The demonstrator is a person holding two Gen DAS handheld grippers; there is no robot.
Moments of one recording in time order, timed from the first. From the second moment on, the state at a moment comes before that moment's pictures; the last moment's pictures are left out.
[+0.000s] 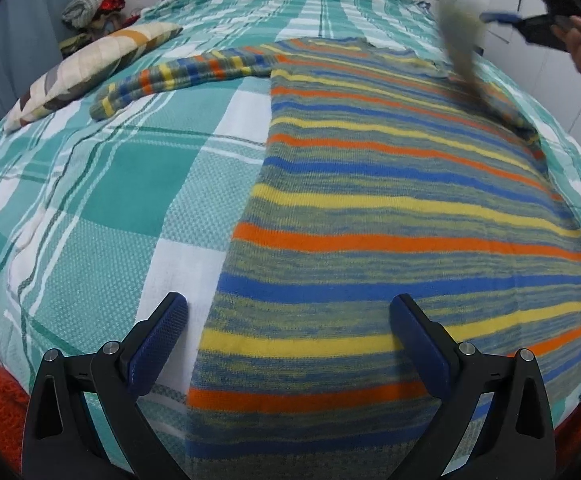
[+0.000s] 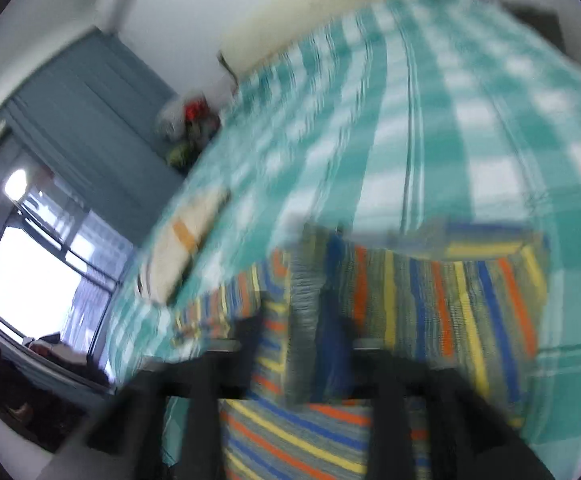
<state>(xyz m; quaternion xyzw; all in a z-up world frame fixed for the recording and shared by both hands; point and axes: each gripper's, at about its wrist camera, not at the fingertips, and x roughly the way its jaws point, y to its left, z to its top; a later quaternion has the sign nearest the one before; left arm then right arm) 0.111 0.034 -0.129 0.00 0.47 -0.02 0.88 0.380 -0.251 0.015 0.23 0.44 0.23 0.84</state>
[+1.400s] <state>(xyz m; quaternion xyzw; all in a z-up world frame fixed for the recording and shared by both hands) 0.102 0.003 -0.123 0.05 0.45 -0.06 0.89 0.141 -0.267 -0.081 0.01 0.49 0.11 0.87</state>
